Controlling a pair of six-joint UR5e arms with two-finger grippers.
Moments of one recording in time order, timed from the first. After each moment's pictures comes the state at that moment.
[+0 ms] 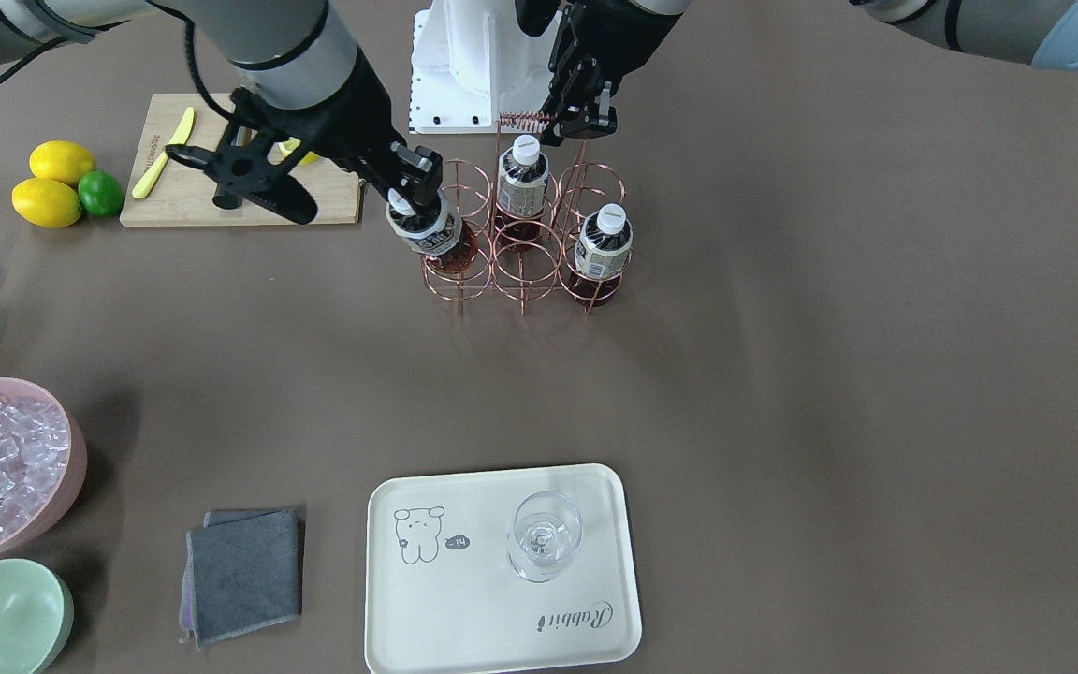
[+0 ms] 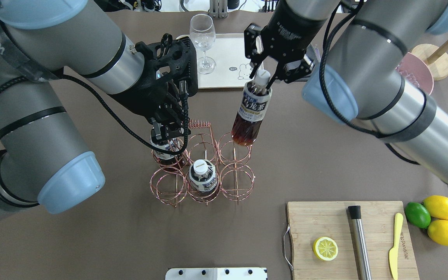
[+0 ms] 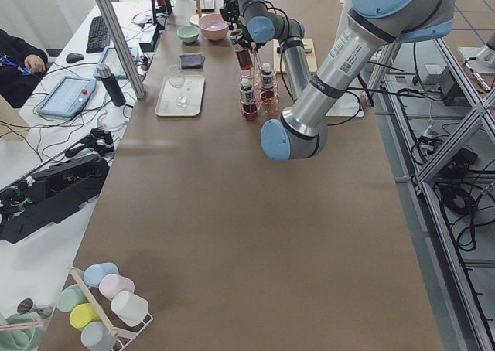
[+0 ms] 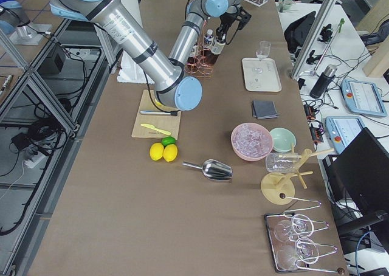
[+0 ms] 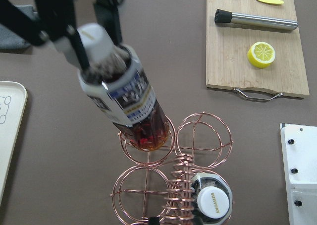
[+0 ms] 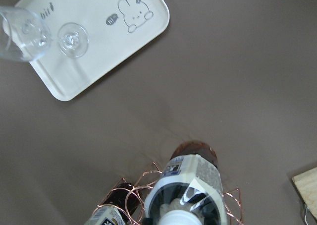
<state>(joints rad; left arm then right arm) -0.72 -2.31 -2.02 -1.43 -2.25 0.24 0.91 -0.72 1.84 -1.96 2.39 1.49</state>
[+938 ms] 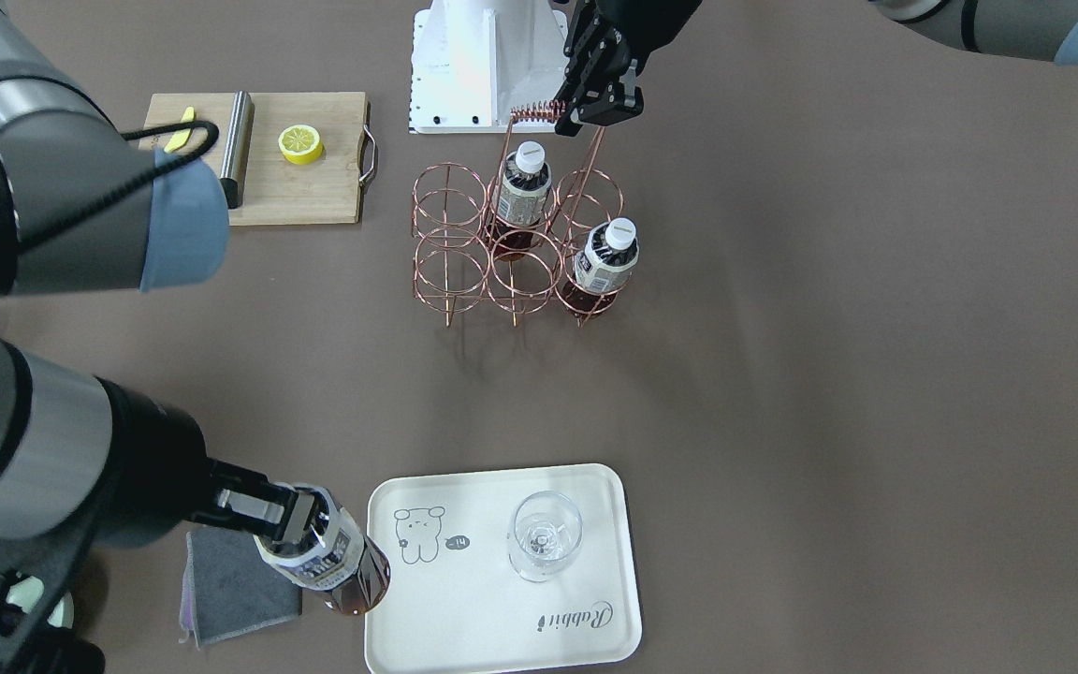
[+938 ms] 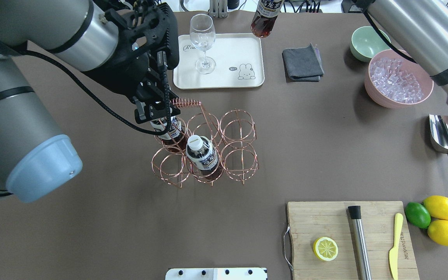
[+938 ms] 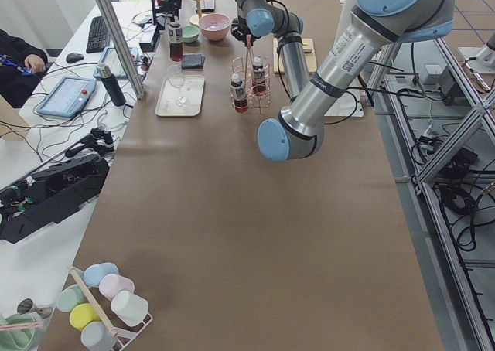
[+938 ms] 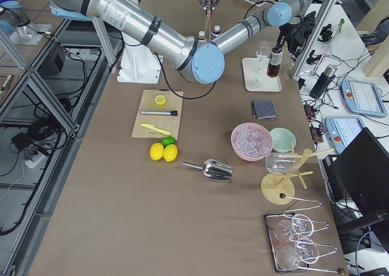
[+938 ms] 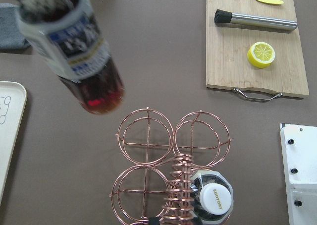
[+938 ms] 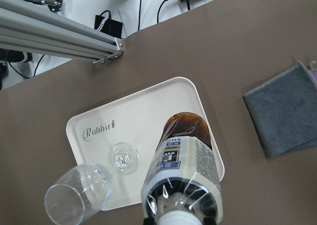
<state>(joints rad) -0.79 -2.31 -2.08 -1.41 -2.26 0.22 1.14 -0.45 1.03 -1.54 2.48 1.05</state>
